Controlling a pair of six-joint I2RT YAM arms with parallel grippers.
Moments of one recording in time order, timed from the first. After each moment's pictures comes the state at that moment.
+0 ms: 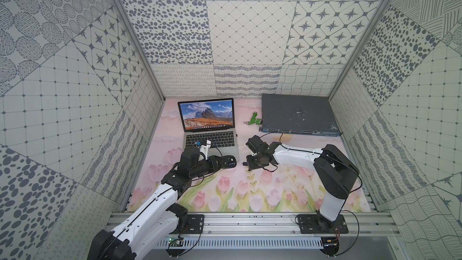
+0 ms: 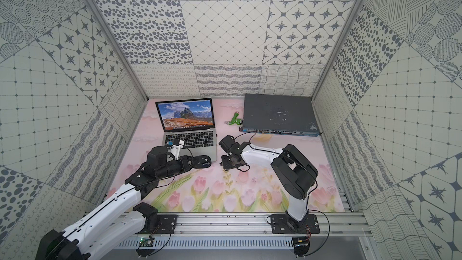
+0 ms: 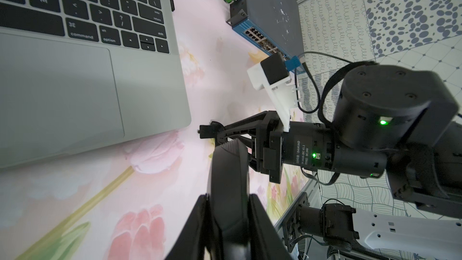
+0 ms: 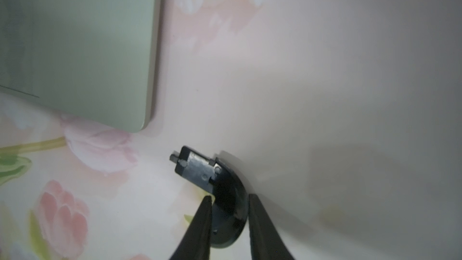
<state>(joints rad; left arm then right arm) -0.30 0.87 0.42 -0.15 0.46 -0.77 0.83 1.80 1.08 -0.46 -0.02 0.55</state>
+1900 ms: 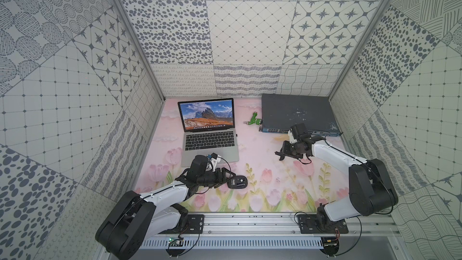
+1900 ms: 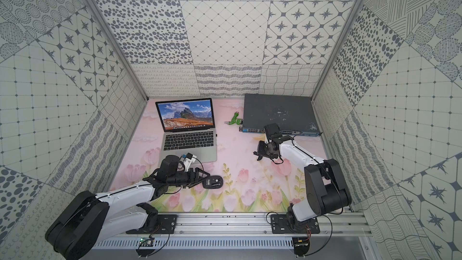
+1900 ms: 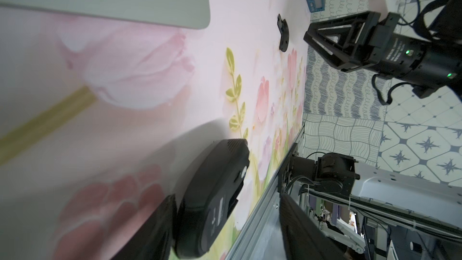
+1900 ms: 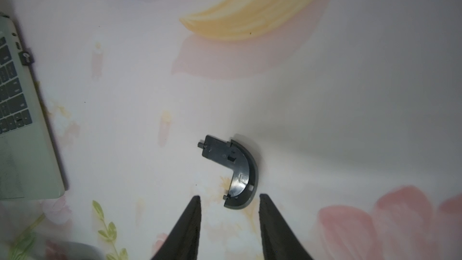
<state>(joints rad) -0.37 1.17 0.24 0.19 0.67 -0.87 0.31 1.47 0.88 -0.52 -0.13 0.48</state>
